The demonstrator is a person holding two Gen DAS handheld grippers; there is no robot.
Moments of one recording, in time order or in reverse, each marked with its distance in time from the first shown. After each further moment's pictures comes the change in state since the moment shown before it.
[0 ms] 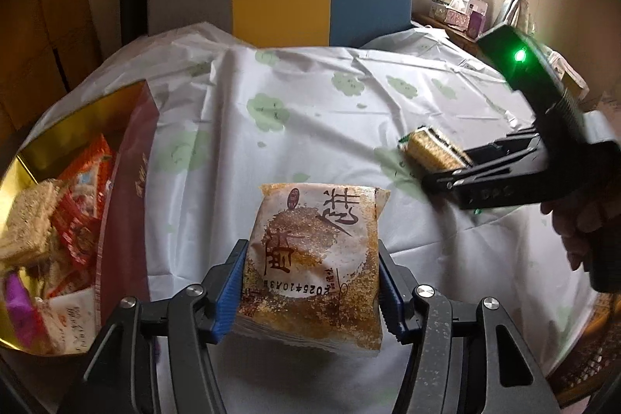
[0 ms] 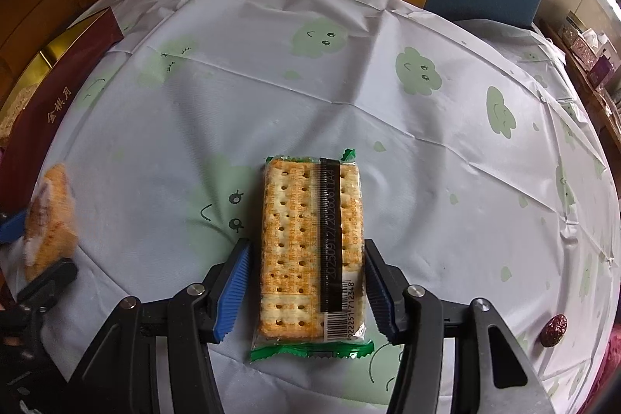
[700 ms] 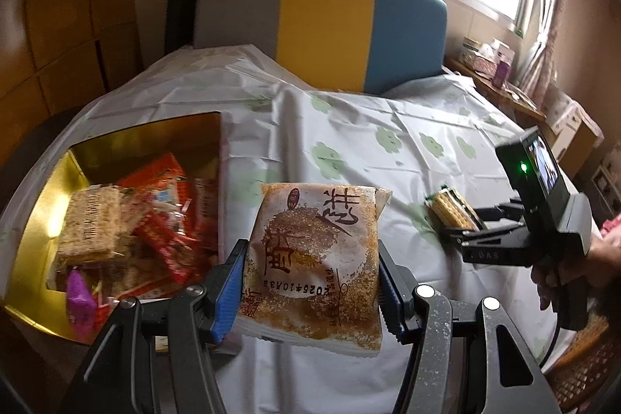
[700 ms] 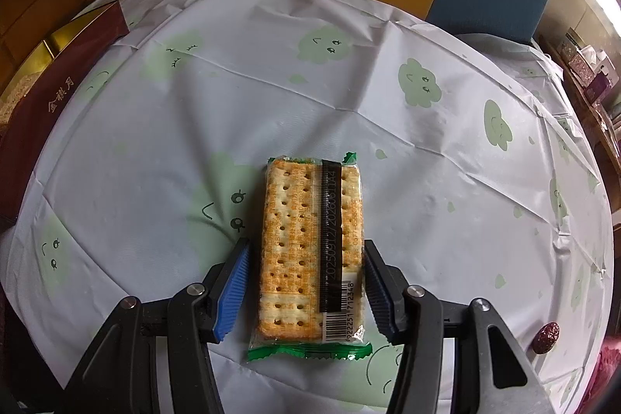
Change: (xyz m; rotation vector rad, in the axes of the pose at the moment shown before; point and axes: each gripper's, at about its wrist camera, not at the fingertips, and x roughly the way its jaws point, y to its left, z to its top) left arm -0.064 0.049 0.017 -0.136 -0.094 0.061; right arm -0.003 0.006 -0.004 -0.042 -0.029 -0.027
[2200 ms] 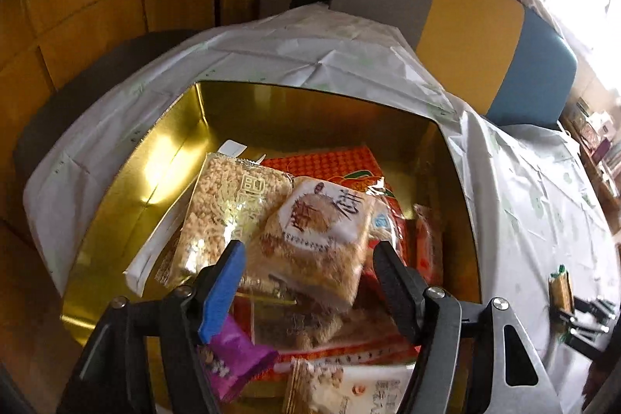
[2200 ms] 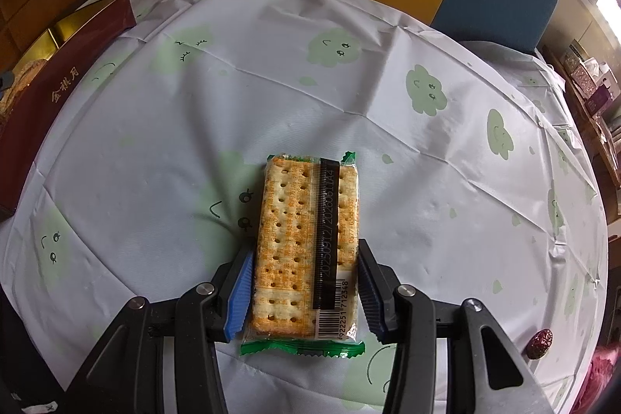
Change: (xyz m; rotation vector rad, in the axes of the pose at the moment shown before) left arm 0.028 0.156 0.018 -0.317 0.097 0.250; right arm -0.003 0.002 0.000 -0.039 0.003 -0.008
